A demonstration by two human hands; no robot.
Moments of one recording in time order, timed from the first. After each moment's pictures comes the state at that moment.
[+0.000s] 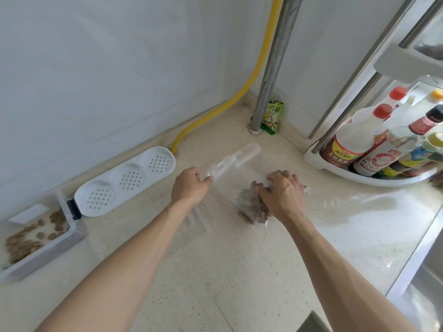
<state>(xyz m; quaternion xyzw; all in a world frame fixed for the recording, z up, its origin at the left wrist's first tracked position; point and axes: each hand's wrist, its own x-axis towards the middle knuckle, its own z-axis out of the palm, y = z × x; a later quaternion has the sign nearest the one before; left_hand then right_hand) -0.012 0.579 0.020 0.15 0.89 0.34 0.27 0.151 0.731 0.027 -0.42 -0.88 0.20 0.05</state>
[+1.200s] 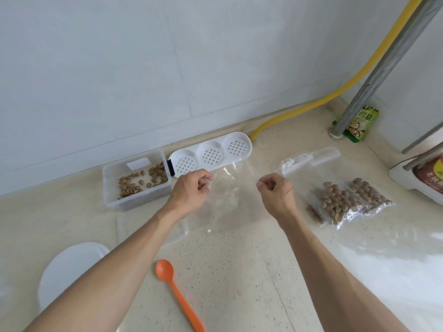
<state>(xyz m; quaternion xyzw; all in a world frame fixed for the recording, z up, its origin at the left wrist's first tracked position) -0.016 0.383 0.043 0.19 0.91 0.35 0.14 0.075 0.582 0.024 -0.33 -0.78 0.52 0.08</state>
